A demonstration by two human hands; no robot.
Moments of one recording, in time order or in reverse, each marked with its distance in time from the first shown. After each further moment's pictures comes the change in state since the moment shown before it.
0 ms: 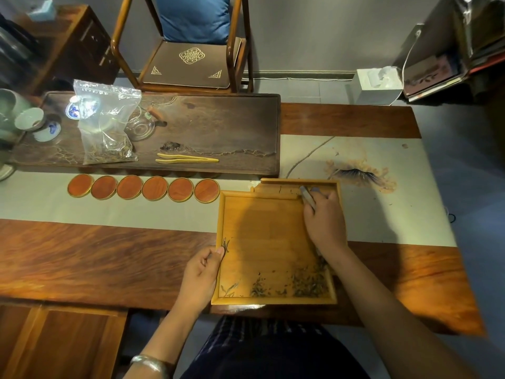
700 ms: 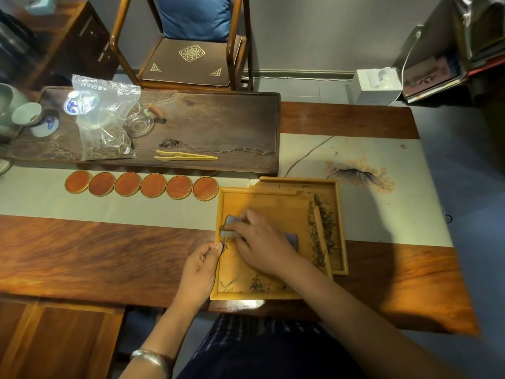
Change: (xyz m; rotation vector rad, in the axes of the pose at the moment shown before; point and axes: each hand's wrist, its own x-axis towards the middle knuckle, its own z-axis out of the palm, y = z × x) left_hand 0.004 -0.001 0.003 -0.055 -0.006 0.008; right_hand -0.051 -0.080 0.020 0.006 -0.506 -0.553
